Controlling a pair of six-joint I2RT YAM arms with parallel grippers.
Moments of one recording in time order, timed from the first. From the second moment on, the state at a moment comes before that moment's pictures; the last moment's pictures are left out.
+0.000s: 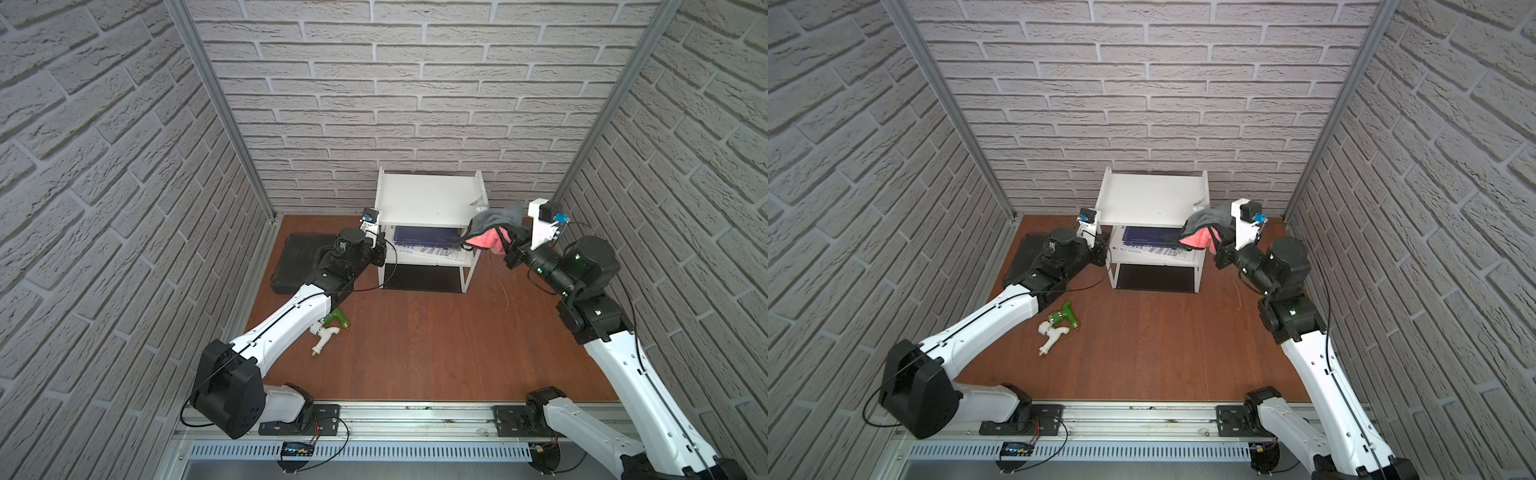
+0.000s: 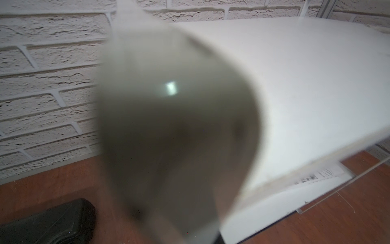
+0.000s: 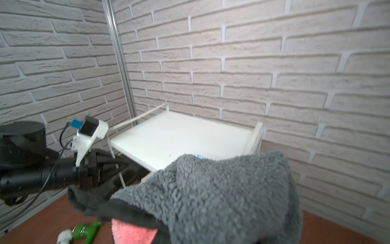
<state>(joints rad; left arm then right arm) -0.42 1.35 1.04 0.02 -0.07 -0.05 0.21 0.99 1.16 -0.14 -0.27 0.07</state>
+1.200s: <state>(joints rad) -0.40 1.36 1.06 -0.01 -0.02 -0.05 -0.06 1.96 2.01 -0.49 -0.41 0.08</state>
